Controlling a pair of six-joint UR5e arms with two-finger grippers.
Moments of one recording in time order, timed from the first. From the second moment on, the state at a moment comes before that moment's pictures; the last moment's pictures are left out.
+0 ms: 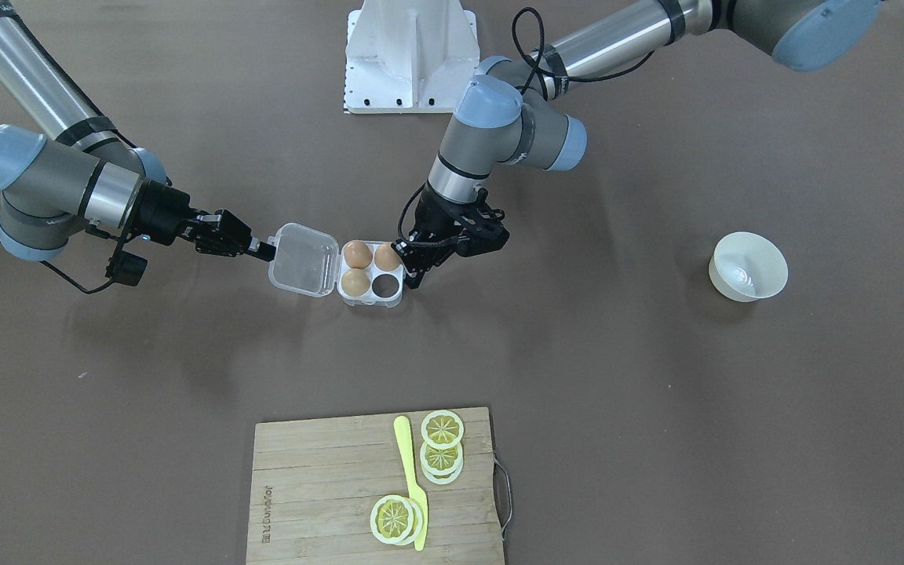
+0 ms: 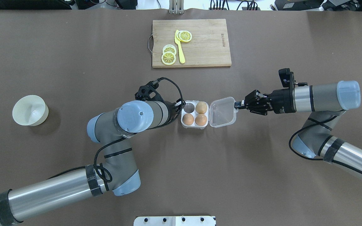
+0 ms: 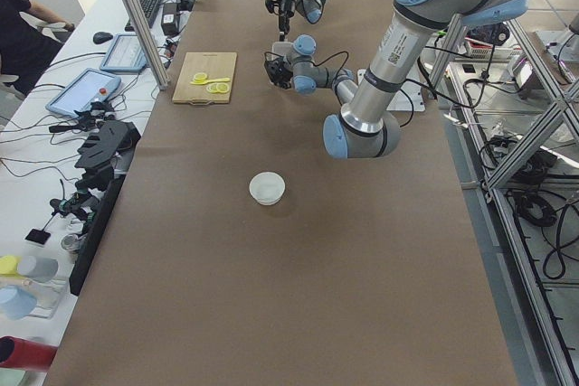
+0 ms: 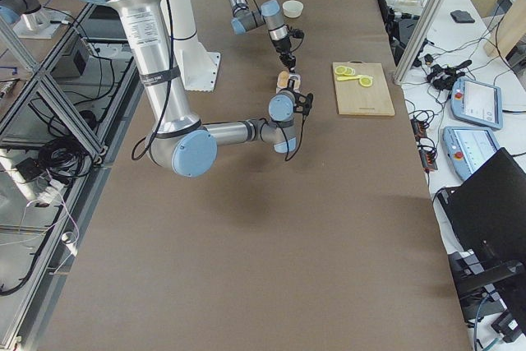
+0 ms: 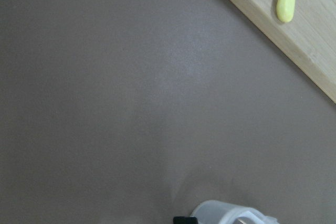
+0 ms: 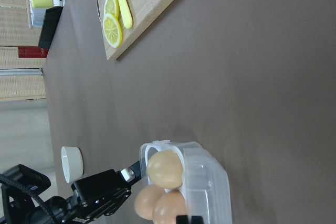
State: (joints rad) left arm -0.42 -2.31 -1.35 -2.27 -1.55 -1.89; right arm 0.73 -1.24 1.27 0.19 2.14 1.88
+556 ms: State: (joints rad) left arm -0.42 -2.32 -1.36 -2.27 -1.55 -1.91; right arm 0.73 -1.23 1.29 0.18 2.13 1.88
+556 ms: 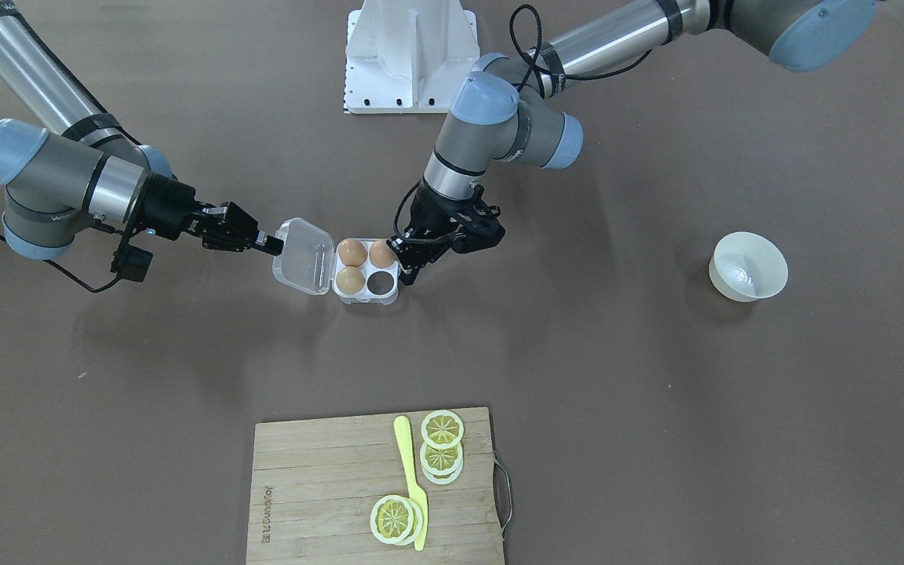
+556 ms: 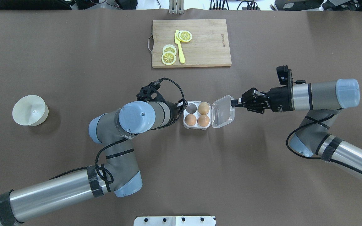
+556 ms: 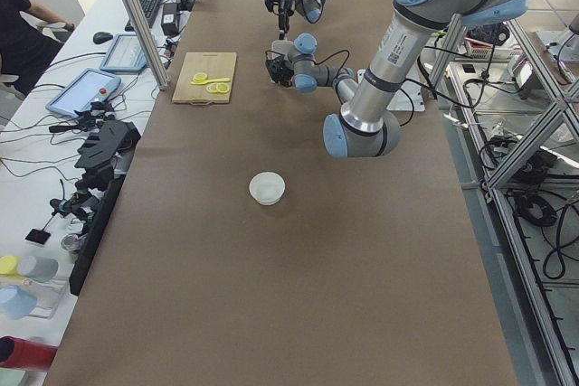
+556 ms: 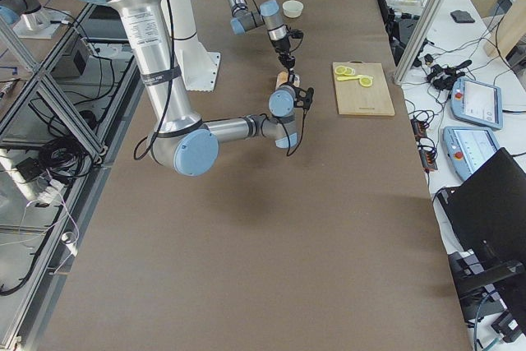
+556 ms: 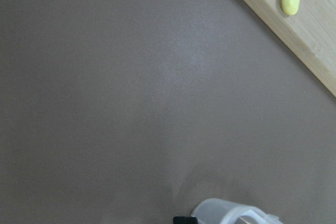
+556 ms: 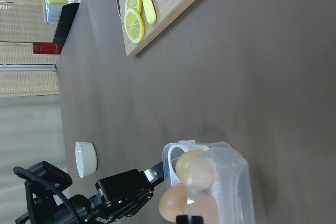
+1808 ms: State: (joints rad) left arm -0.42 -2.32 -1.36 -2.27 -1.55 -1.93; right arm 0.73 -1.15 1.30 0.18 2.12 1.89
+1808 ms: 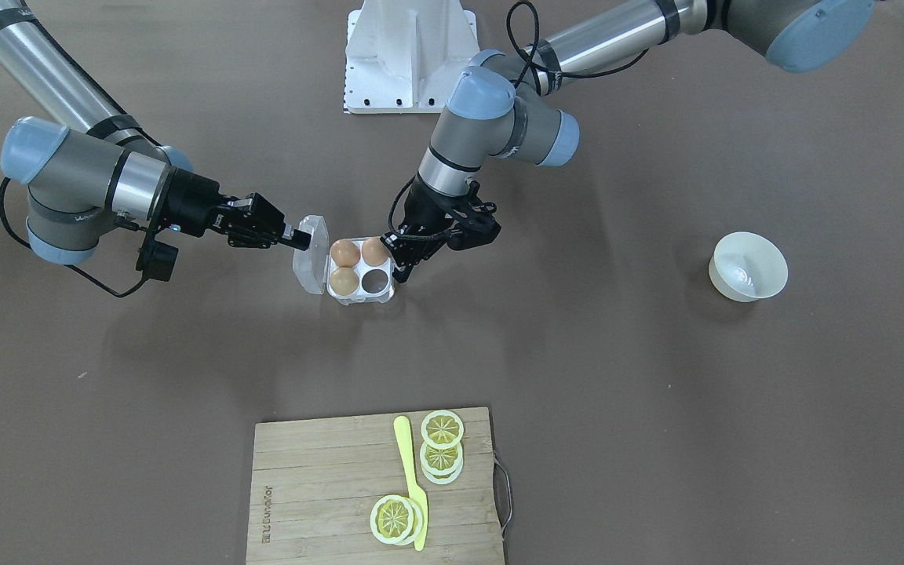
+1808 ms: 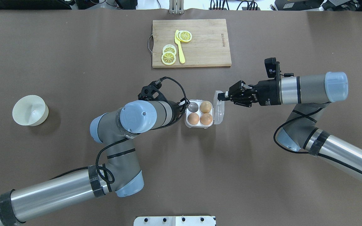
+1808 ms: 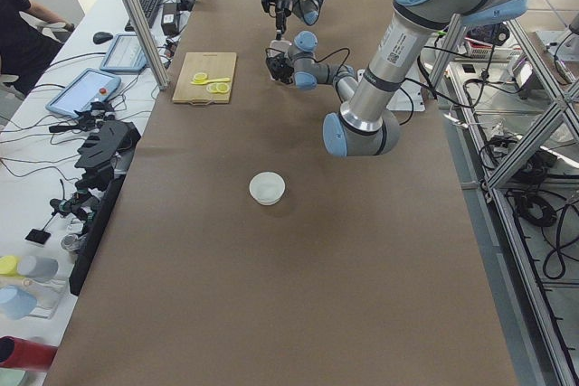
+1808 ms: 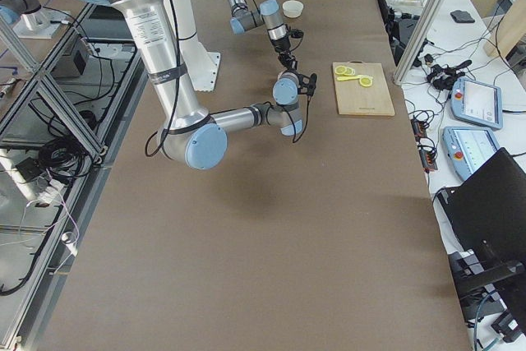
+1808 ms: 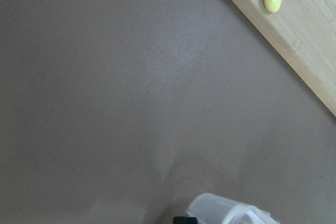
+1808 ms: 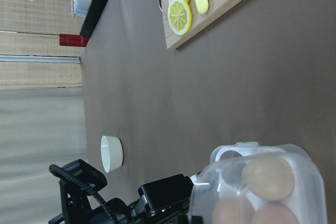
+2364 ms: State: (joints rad) left arm -0.42 -2.32 -1.36 -2.27 -1.55 -1.93; right arm 0.71 -1.13 1.30 0.17 2.10 1.89
